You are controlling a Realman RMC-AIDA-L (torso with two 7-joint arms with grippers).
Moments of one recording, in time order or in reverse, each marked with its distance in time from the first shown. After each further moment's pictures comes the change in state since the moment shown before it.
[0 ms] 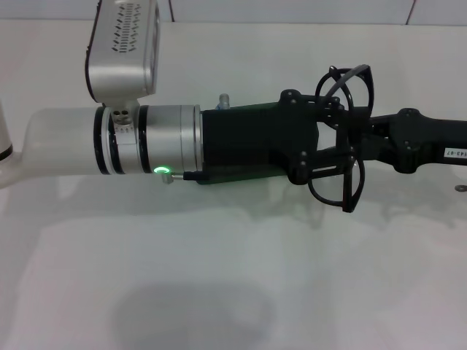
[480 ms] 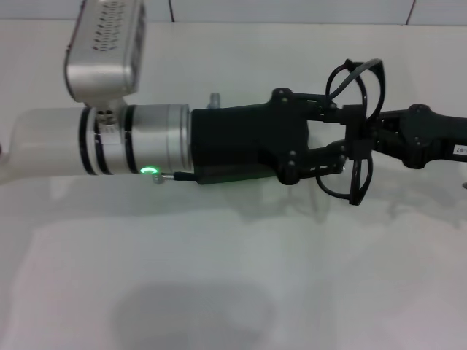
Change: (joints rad) left arm 0.015 0.014 -0.018 0.004 -0.001 0.051 -0.001; right arm -0.021 -0.001 0.034 -0.005 0.008 -0.004 -0.017
